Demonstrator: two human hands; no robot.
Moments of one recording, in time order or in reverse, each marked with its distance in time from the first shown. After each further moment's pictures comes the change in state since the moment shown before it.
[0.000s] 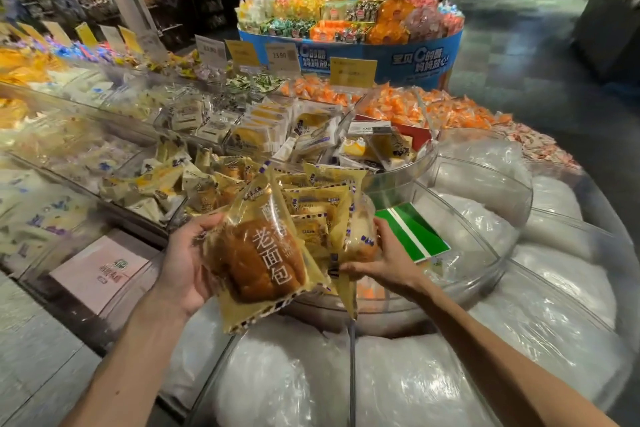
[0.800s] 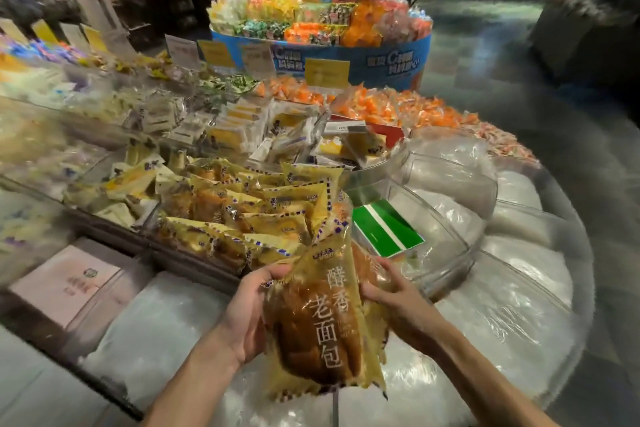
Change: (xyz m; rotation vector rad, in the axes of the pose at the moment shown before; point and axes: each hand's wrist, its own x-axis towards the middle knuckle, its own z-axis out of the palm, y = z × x) left_hand -0.025 -0.069 0.042 0.088 -0.379 -0.371; right_hand -0.083 0.016 -0.007 0.599 -0.026 0.371
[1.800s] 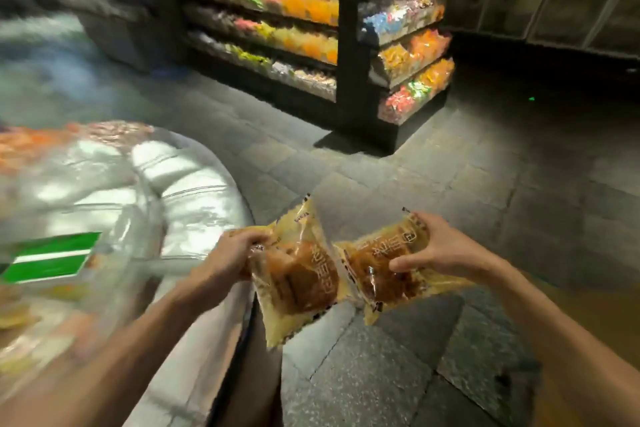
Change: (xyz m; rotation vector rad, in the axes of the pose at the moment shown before) left_hand -0.101 -0.179 0.204 0.941 -0.921 0.096; right_hand -0.521 0.168 0.026 -0.337 1.315 0.105
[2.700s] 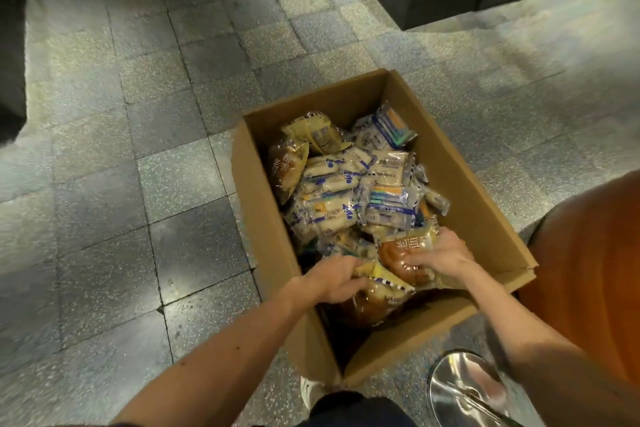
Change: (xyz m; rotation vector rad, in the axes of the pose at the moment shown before) left_hand -0.082 -0.197 0.653 1.227 -1.714 0.520; right_hand -0.347 0.487 -0.064 0.576 0.711 1.246
